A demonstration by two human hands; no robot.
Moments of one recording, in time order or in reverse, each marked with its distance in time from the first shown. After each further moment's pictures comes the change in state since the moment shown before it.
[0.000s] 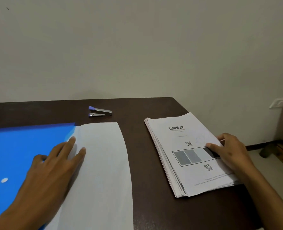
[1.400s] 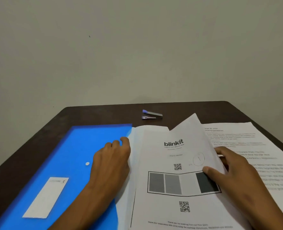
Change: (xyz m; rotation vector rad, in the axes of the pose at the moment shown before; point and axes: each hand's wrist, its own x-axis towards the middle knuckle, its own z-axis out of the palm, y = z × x) left_hand 0.001 0.011 -0.050 0.011 0.101 -0.264; right_hand -0.137 -0.125 0.045 0.304 -0.325 -0.314
